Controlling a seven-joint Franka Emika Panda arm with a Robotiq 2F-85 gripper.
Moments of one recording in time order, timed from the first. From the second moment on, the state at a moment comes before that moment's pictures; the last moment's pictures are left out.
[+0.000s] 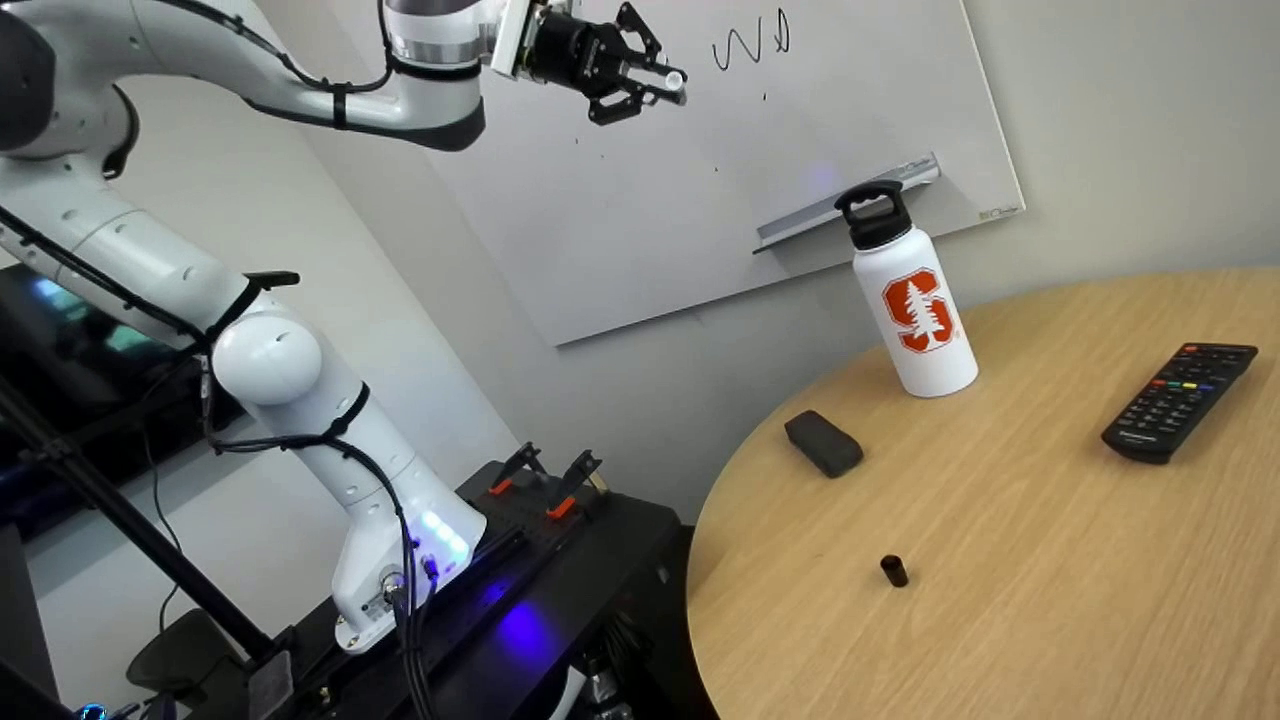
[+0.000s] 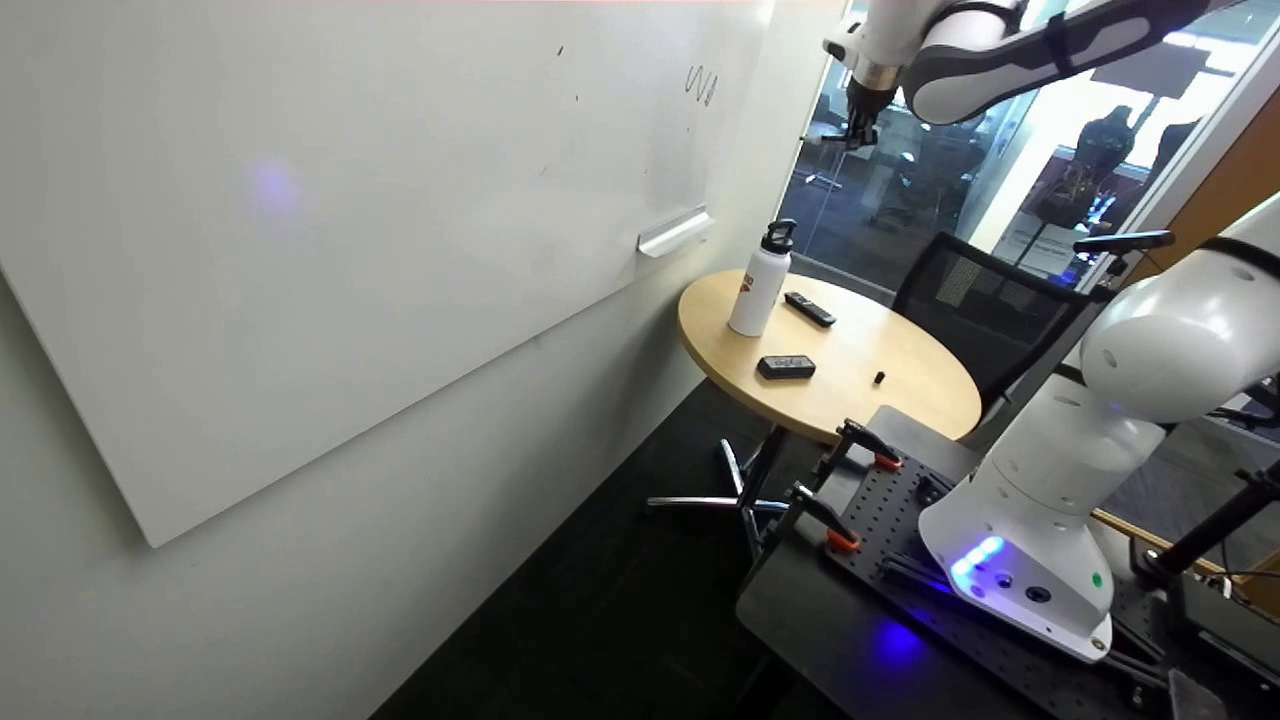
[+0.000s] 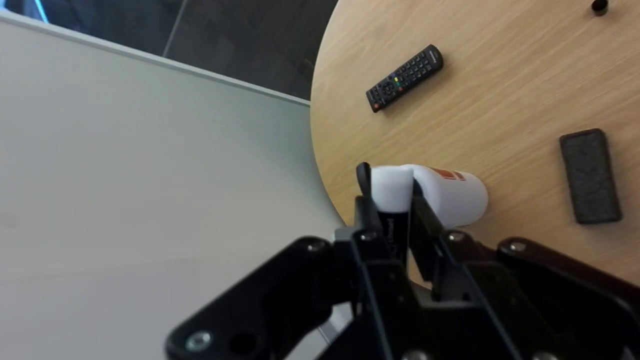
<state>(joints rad) -0.18 -0.33 -0.29 -2.36 -1.05 2.39 -0.53</state>
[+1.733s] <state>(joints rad) 0.02 -0.11 -1.00 -2.60 -0.27 2.76 -1.62</state>
